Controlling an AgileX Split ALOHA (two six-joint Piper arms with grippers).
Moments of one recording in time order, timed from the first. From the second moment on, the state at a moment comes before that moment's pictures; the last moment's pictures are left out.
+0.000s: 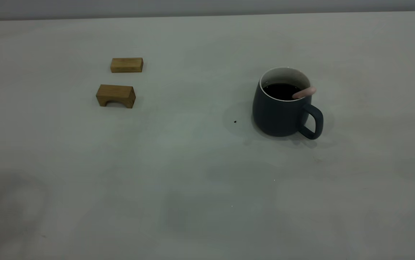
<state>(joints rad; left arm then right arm) -0.30 0.96 -0.99 0.20 1.17 -0.32 0.01 0.02 -0.47 0.01 1.13 -0.02</state>
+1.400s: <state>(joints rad) 0.01 0.02 -0.49 0.03 1.13 -0.01 0.01 0.02 -0.47 0.01 1.13 -0.02</state>
